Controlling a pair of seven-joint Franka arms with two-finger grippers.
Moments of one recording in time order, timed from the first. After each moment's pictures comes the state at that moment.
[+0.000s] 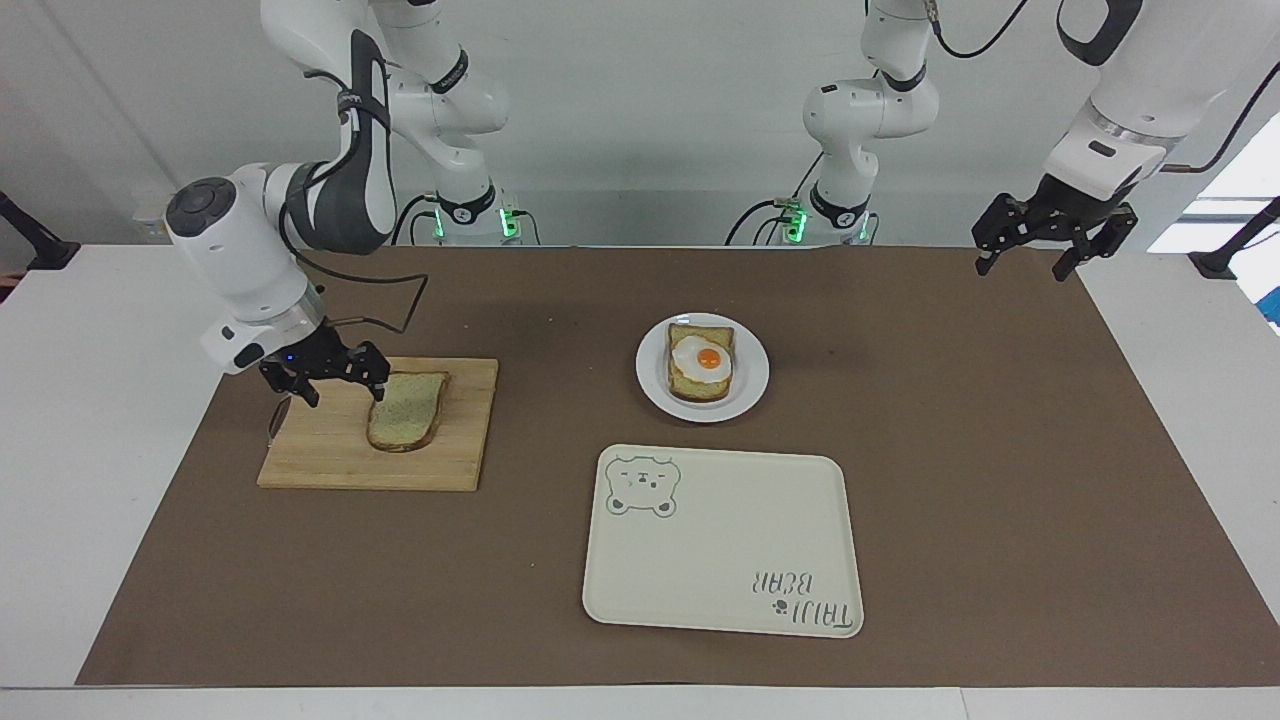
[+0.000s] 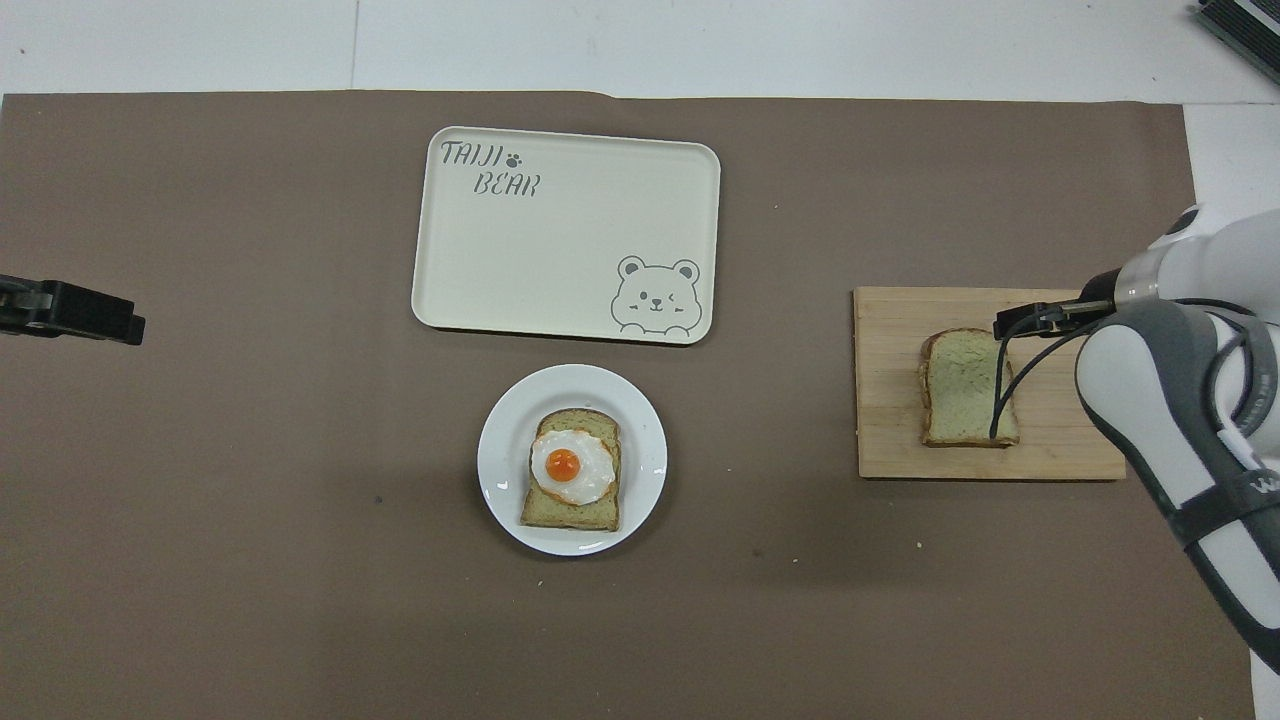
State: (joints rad) left arm 0.05 -0.02 -0.10 -1.55 -0.02 1.56 0.10; right arm -0.04 0.18 -0.08 -1.97 0.11 2.18 -0.20
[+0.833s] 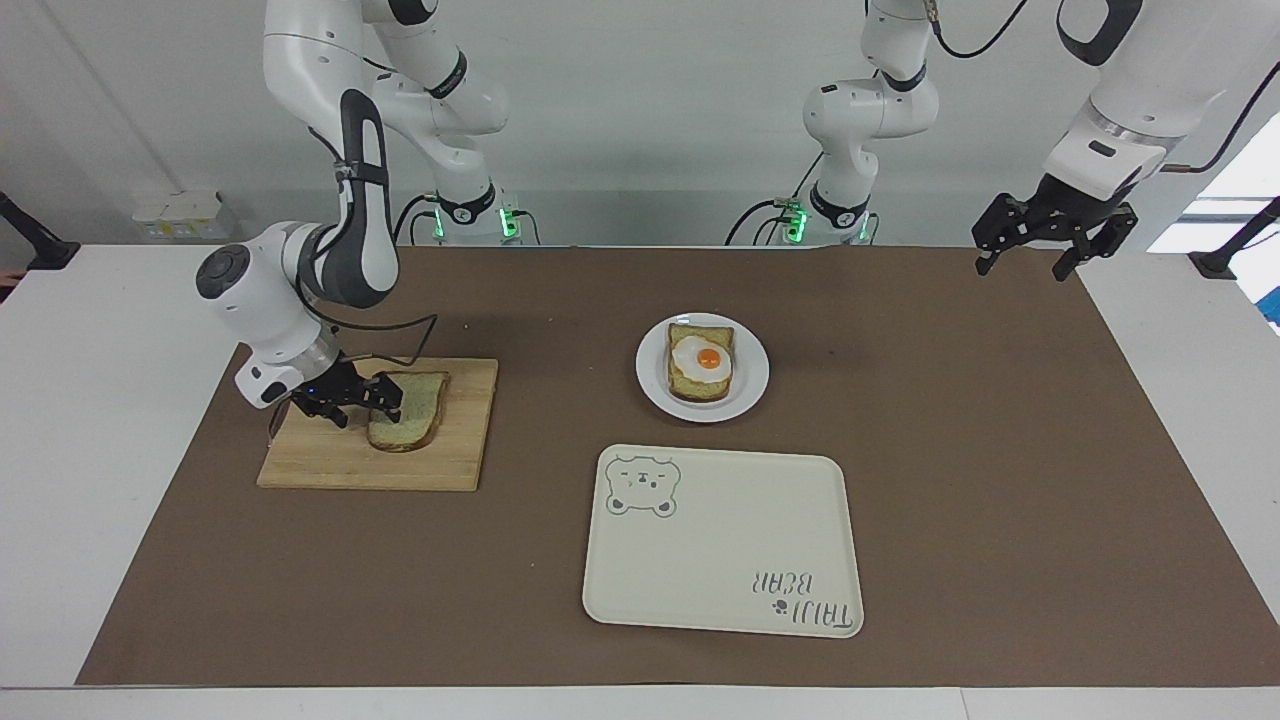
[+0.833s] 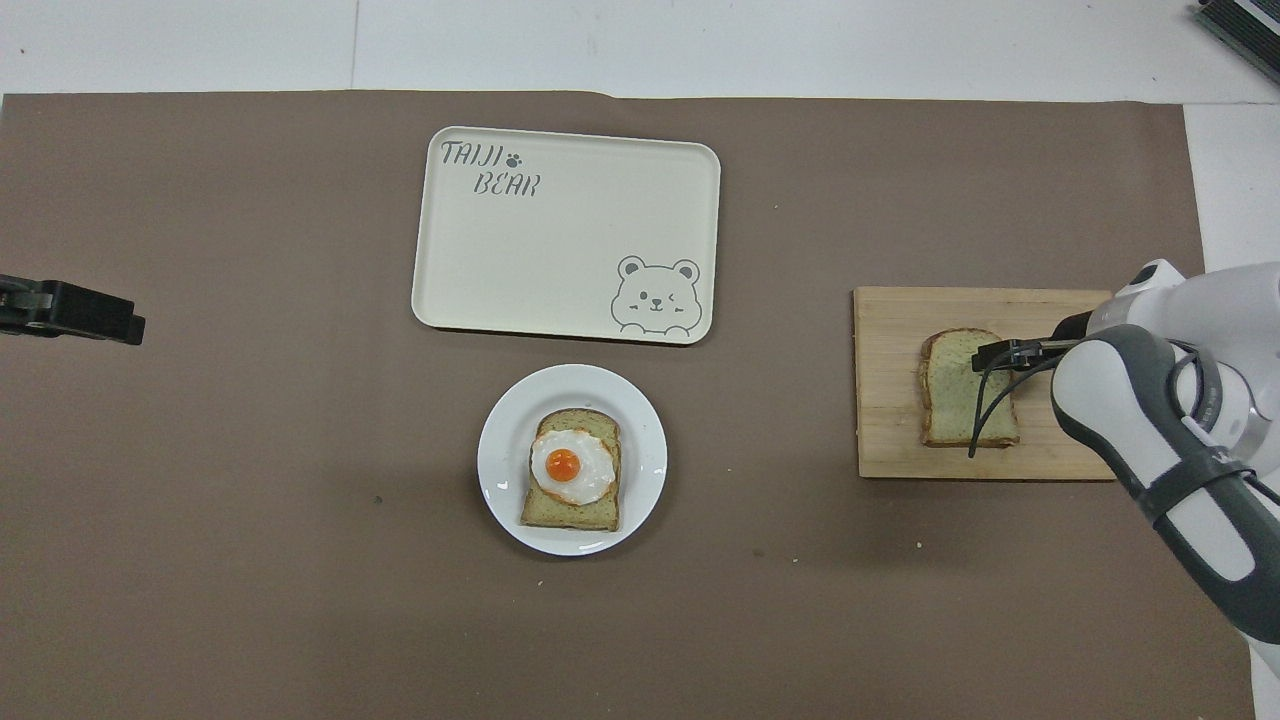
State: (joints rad) left arm 0.05 -0.02 -0.10 -1.55 -0.02 1.56 0.10; right arm -0.08 0.24 -0.07 -2.09 0.24 2.30 -0.32
